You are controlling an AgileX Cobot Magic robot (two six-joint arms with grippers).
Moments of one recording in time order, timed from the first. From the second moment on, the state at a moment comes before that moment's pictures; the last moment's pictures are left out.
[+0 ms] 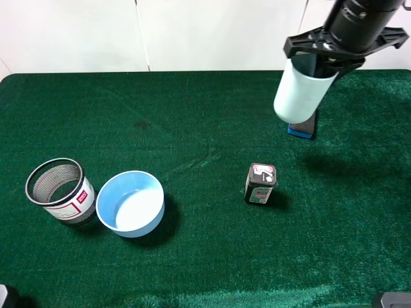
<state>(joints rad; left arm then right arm) 0.01 -0.01 -0.50 0.02 1.05 0.03 0.40 1.66 -1.32 -0.03 1.08 0.17</state>
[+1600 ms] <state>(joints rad) 0.01 -0.01 -0.50 0.02 1.05 0.03 0.58 1.90 -1.21 0.01 0.81 0.24</state>
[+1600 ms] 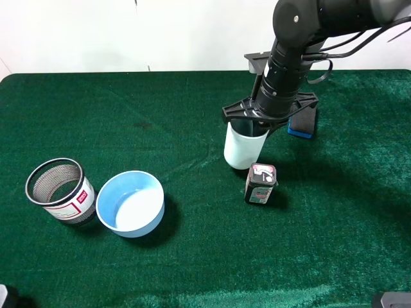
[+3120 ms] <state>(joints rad) 0.01 -0.01 -0.50 0.02 1.05 0.03 0.58 1.94 -1.20 0.04 0.79 0.24</state>
